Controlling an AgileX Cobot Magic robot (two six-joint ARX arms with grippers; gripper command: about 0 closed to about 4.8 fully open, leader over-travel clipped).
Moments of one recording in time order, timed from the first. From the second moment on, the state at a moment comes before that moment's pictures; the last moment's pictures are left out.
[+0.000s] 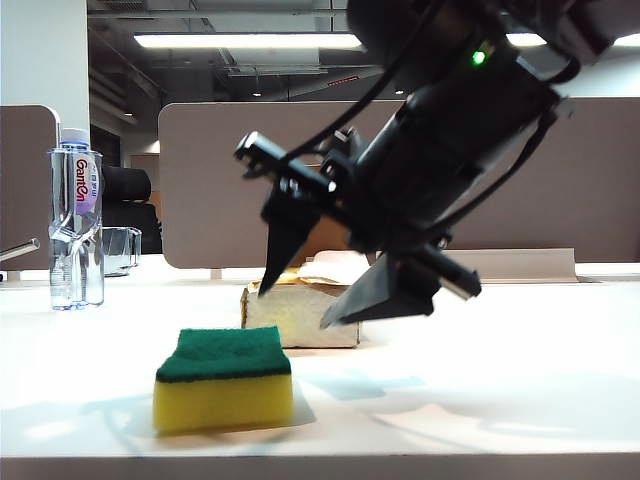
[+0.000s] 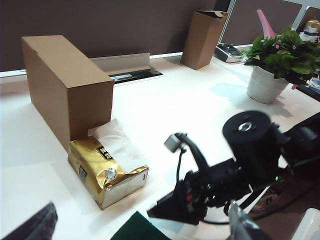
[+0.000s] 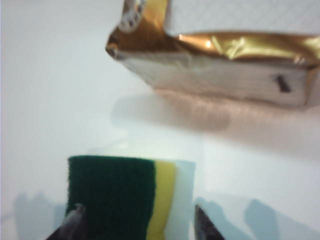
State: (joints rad) left arm -0.04 0.37 0.69 -0.51 0.78 -0.04; right arm 0.85 1.57 0.74 0.15 0.00 0.73
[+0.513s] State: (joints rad) left arm -0.04 0.37 0.69 -0.59 0.78 -0.04; right arm 0.83 1.31 0.75 -0.07 0.00 0.63
